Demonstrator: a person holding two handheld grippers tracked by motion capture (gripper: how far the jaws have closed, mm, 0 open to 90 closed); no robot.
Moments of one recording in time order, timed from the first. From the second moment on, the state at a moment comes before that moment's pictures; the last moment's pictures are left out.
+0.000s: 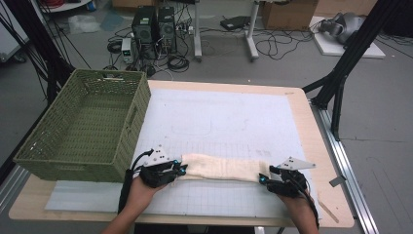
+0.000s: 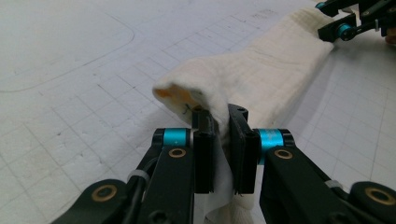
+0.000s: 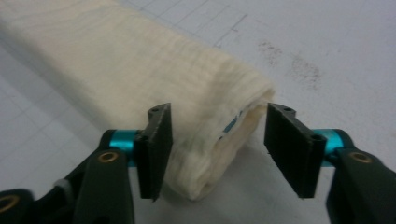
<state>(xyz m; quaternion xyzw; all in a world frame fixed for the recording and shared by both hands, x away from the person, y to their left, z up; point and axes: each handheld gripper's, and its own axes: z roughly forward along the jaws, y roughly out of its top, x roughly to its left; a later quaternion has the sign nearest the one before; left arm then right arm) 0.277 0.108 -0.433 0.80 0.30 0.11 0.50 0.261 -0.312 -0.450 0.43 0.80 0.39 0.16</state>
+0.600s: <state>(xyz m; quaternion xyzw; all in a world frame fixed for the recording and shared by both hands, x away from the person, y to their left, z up) 0.278 0.110 -0.431 0.79 0.34 0.09 0.50 0.262 -0.310 -0.447 0.43 0.80 0.40 0.13</state>
